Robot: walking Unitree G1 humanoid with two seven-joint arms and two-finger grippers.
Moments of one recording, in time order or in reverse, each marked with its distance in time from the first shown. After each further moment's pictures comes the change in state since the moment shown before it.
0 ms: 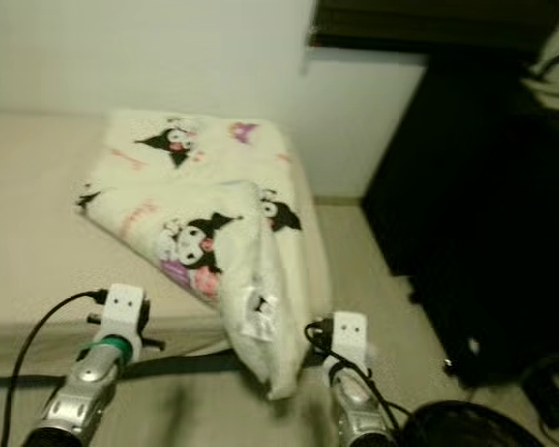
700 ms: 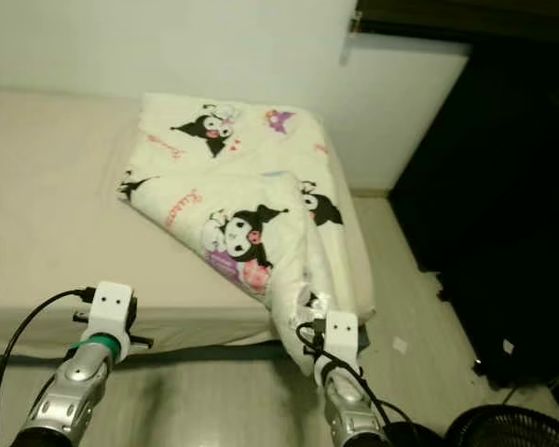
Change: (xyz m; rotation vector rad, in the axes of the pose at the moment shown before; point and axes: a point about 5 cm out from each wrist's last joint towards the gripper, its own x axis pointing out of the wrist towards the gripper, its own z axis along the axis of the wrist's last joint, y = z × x) left arm 0.000 0.006 0.002 0.018 -0.017 -0.008; right arm 0.001 0.009 0.004 0.006 -0.009 0.020
